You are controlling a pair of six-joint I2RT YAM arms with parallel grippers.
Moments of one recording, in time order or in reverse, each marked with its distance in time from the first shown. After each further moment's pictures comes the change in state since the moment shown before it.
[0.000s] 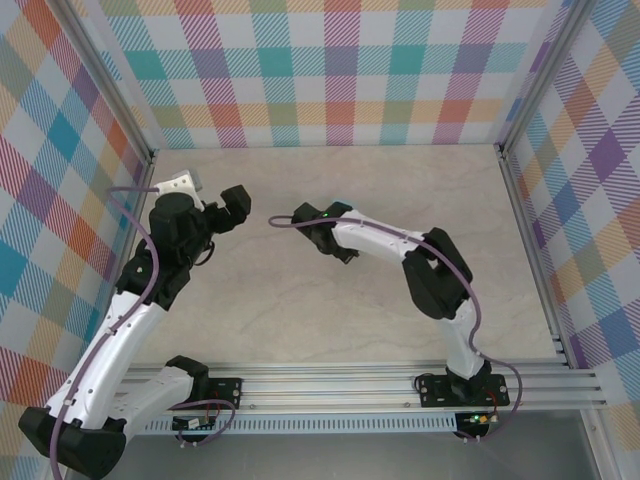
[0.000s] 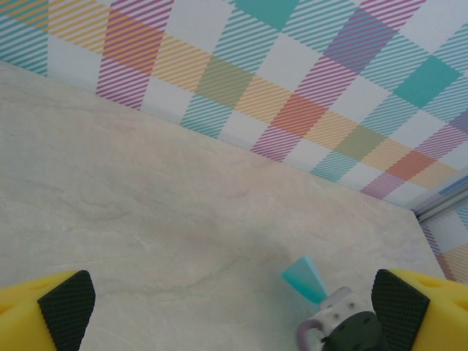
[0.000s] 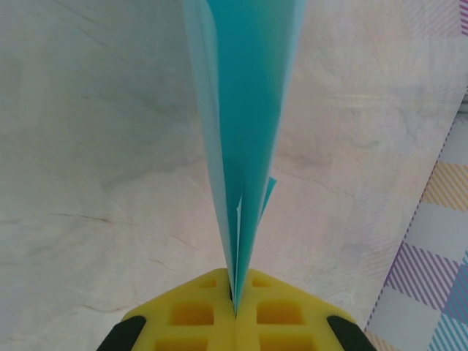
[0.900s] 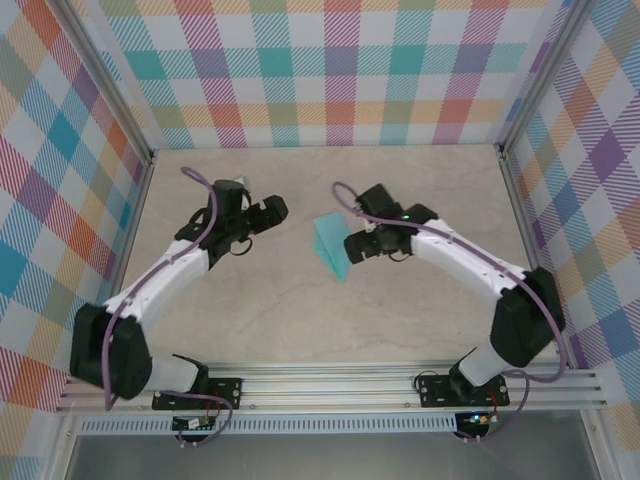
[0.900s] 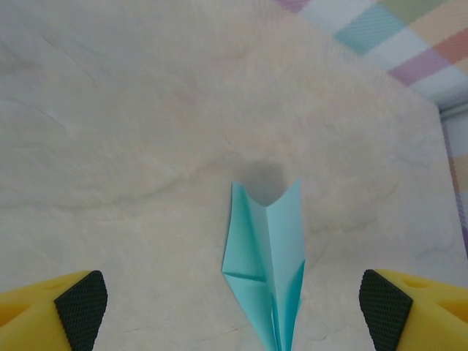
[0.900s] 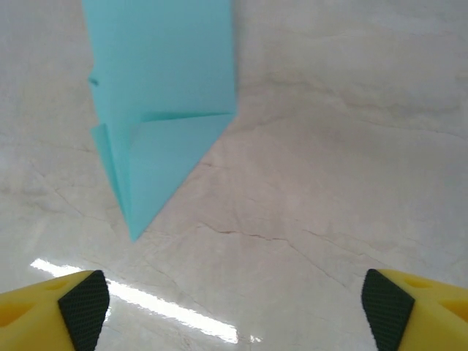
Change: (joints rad) left arm -0.008 0.482 -0.023 0.154 0.303 -0.131; right arm -0.268 -0.635 -0.499 0.332 -0.663 0.102
